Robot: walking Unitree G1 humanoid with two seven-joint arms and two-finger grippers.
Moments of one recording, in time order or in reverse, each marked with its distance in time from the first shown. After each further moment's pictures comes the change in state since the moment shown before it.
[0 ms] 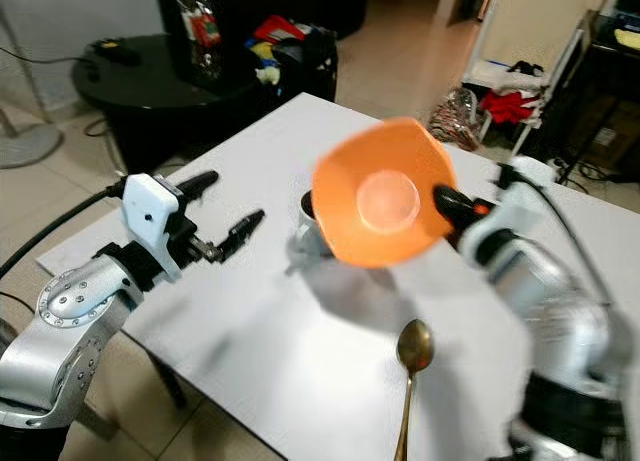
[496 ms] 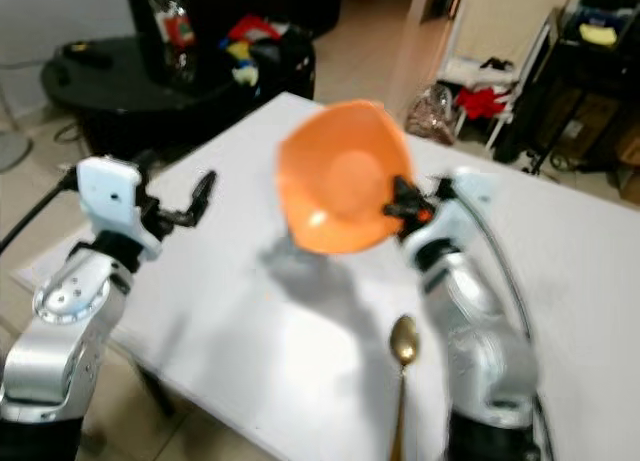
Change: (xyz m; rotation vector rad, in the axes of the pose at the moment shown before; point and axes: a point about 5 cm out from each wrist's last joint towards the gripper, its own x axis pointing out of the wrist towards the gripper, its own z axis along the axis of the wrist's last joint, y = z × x) left arm 0.002 0.015 -0.002 -0.011 -0.042 0.323; right arm 0.010 0.046 -0.026 -0.109 -0.243 -0.023
